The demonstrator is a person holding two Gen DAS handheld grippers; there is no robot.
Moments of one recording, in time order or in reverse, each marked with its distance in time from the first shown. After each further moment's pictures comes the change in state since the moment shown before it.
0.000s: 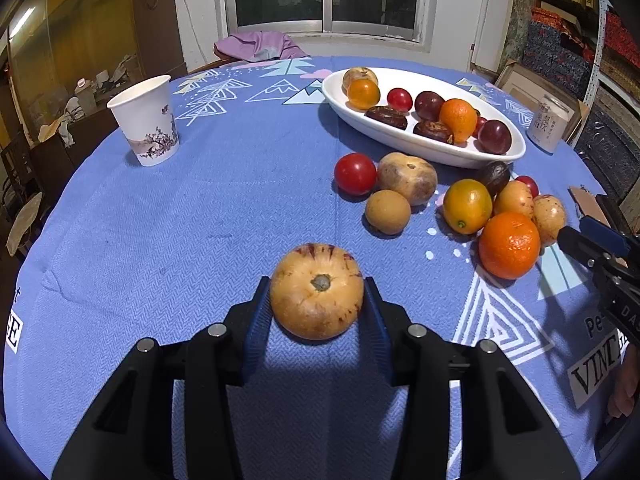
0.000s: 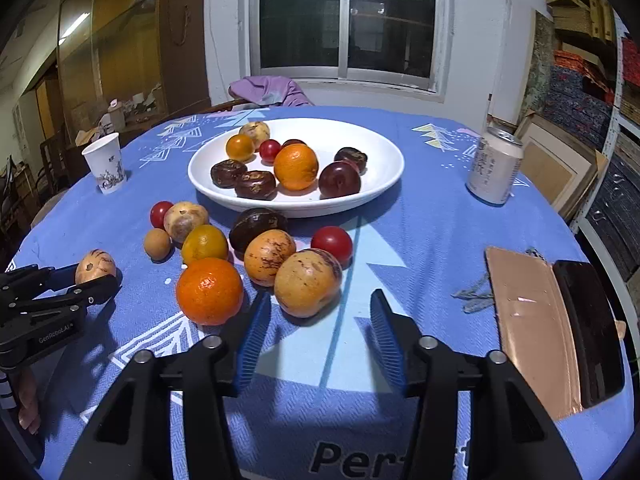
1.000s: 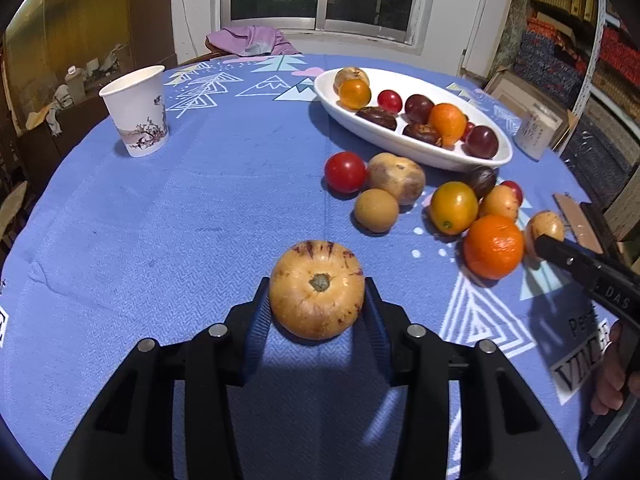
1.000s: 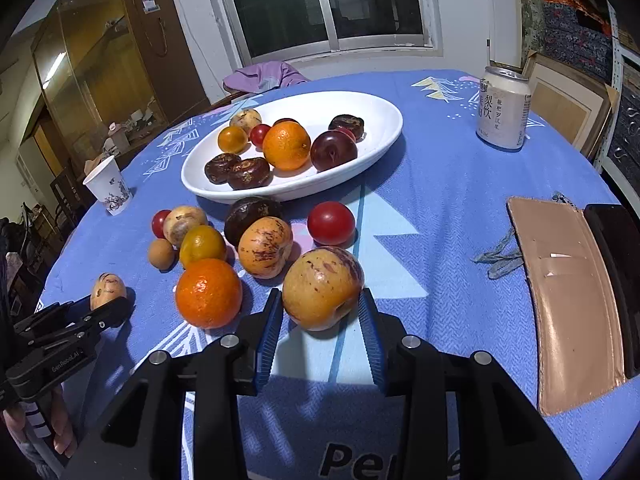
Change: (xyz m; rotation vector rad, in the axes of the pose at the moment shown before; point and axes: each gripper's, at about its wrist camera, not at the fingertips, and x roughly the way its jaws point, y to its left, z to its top) left arm -0.004 0.005 -0.001 -0.035 0.000 -0.082; right arm 0.010 -0.023 -0.004 0.177 0.077 0.122
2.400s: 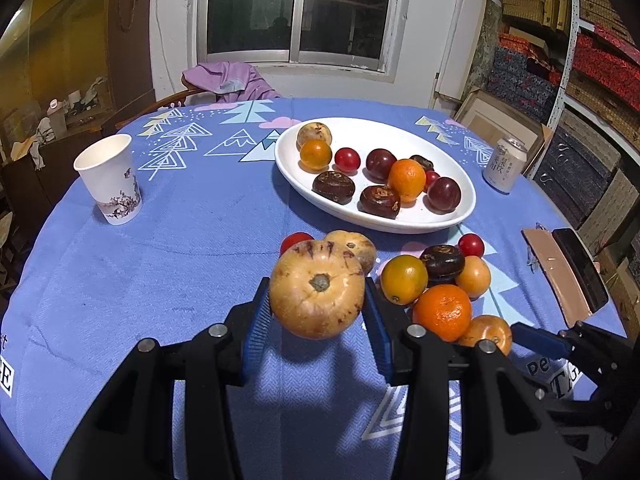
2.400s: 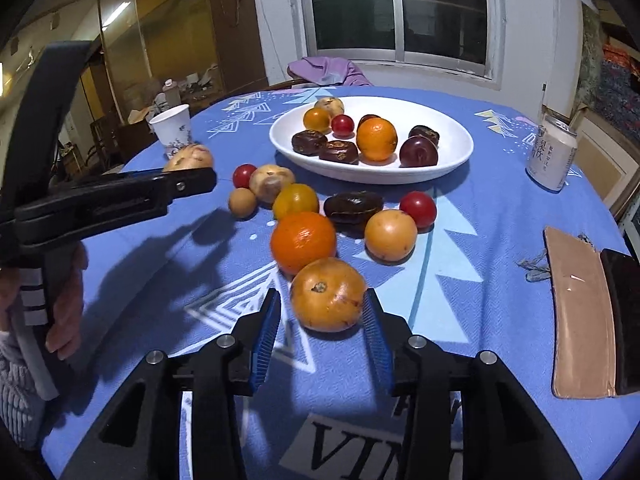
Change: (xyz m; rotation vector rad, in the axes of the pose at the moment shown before) left arm -0.017 -0.021 0.039 0.053 -0.096 -0.062; right arm -0.023 0.047 -0.023 -0.213 0.009 0.063
